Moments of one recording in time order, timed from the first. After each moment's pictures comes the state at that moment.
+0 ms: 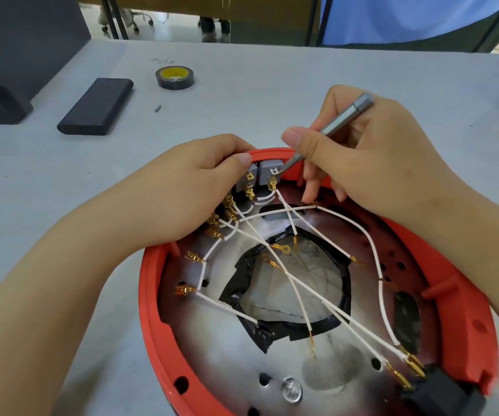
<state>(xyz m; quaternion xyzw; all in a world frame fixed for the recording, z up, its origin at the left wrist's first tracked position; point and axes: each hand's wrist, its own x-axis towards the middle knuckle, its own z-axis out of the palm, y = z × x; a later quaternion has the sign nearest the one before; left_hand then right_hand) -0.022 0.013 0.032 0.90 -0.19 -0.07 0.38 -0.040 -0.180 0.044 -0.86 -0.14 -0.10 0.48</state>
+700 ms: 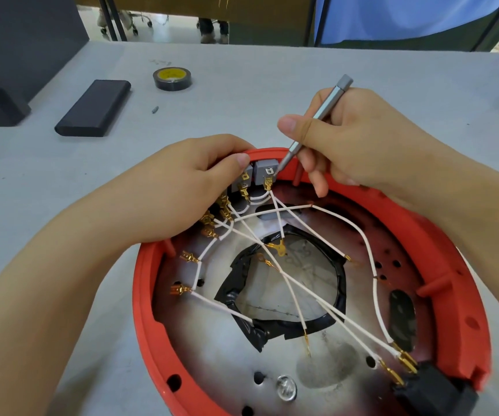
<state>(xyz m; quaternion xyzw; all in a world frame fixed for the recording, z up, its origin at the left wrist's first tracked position) -0.019 0.014 0.032 0.90 -0.23 -0.06 0.35 -0.023 -0.184 0.051 -0.88 -0.10 -0.01 0.47</state>
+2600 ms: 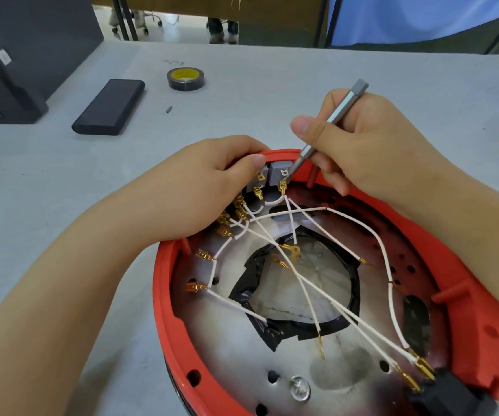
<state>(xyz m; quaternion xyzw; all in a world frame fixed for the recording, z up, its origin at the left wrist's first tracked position) -0.019 0.015 0.032 0.90 -0.22 -0.08 0.36 -0.020 -0.177 0.043 -0.87 -0.11 -0.08 0.47</state>
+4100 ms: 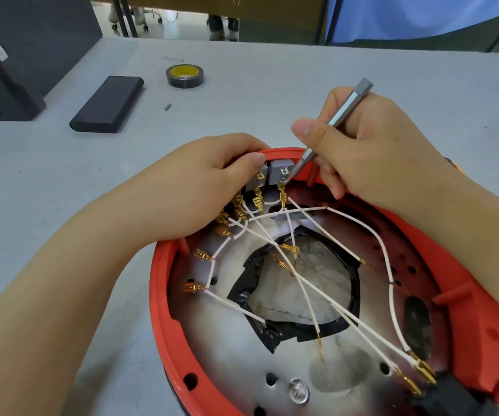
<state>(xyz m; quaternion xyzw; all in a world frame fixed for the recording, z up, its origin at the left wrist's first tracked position) -0.019 0.016 0.033 0.90 -0.22 -0.07 0.36 -0.027 -0.177 0.043 -0.89 -0.13 -0.11 0.43</state>
